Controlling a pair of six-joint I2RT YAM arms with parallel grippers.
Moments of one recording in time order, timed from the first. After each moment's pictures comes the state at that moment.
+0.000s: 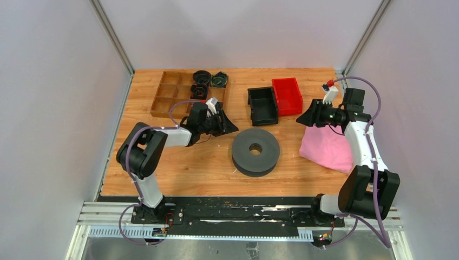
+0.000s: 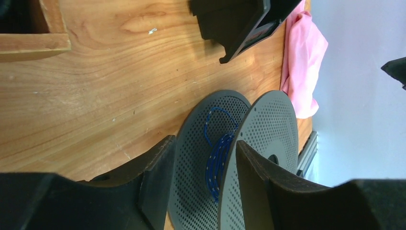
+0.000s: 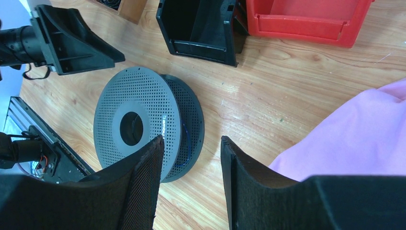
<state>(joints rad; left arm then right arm) -0.46 1.81 0.84 0.46 0.49 -0.81 -0.22 1.34 1.05 -0.55 -0.83 -0.10</state>
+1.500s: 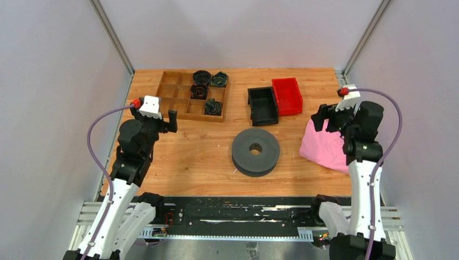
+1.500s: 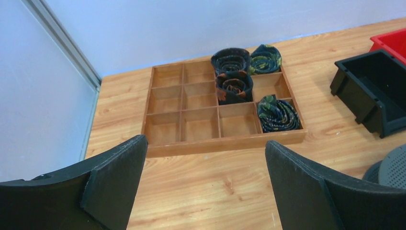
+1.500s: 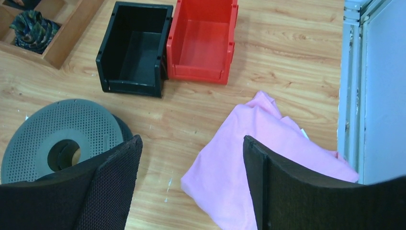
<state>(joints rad) -0.22 0.67 0.73 -0.09 -0.09 0.13 -0.22 0.90 0.99 -0.50 -0.46 -0.17</state>
